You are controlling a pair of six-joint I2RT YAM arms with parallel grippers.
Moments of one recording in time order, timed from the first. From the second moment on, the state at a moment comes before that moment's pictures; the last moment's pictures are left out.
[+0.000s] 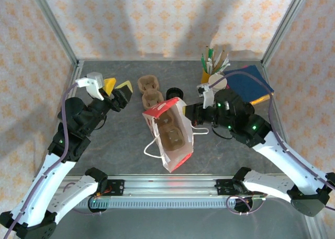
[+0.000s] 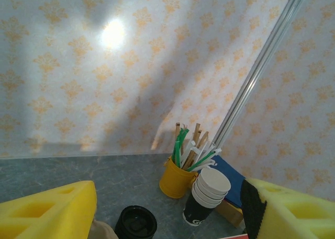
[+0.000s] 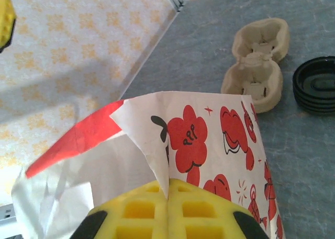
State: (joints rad) left arm -0.40 0.74 1.01 -0.22 0.03 -0.37; right arm 0.78 0.98 1.15 -0.60 -0.19 0.53
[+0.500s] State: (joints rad) left arm -0.40 0.86 1.15 -0.31 0.08 -0.43; right arm 0.78 1.12 1.18 -0.61 -0.04 0.86
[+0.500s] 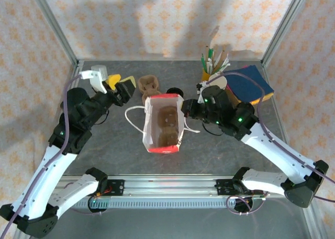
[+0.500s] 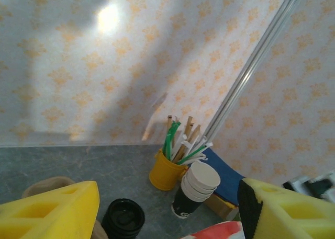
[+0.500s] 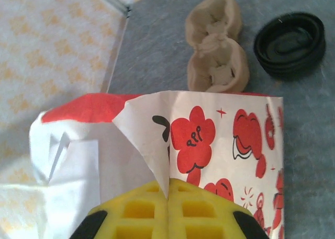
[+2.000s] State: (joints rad) left arm -0.83 1.68 1.53 -1.02 0.11 -0.54; right arm 0.75 1.10 1.12 -0.61 0.09 1.22
